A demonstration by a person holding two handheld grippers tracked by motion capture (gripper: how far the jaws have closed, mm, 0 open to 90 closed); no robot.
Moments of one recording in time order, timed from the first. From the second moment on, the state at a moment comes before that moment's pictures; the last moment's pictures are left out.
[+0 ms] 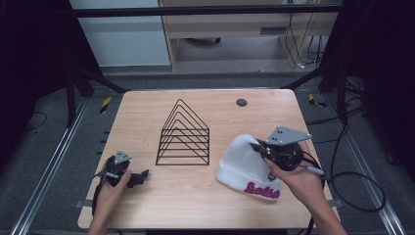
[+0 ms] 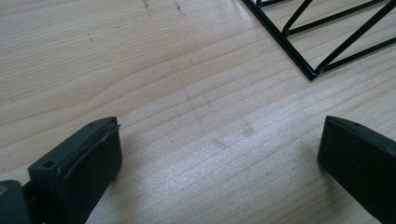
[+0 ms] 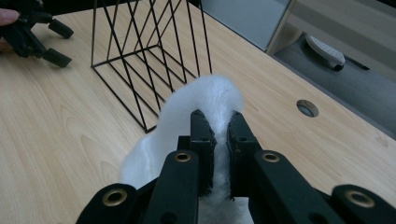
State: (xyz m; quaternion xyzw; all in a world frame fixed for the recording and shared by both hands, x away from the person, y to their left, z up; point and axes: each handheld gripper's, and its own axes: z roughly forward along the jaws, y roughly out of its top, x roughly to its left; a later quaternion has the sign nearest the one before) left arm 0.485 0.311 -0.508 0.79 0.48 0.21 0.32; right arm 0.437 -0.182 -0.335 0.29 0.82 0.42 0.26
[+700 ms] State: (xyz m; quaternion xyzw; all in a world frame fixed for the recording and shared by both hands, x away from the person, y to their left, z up) left arm 0.485 0.311 -0.508 0.79 0.48 0.21 0.32; right arm 0.447 -0.176 -0.300 0.28 0.82 0.42 0.27
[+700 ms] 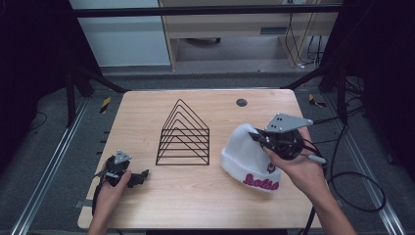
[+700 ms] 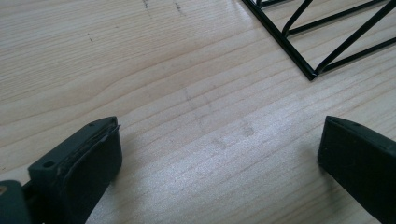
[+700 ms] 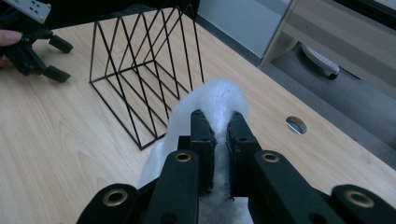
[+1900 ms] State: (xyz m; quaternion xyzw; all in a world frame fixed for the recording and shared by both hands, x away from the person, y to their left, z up) left arm 0.492 0.265 -0.316 0.78 0.34 0.24 0.47; right arm 0.516 -0.138 -0.185 0.23 0.76 0.49 0.35
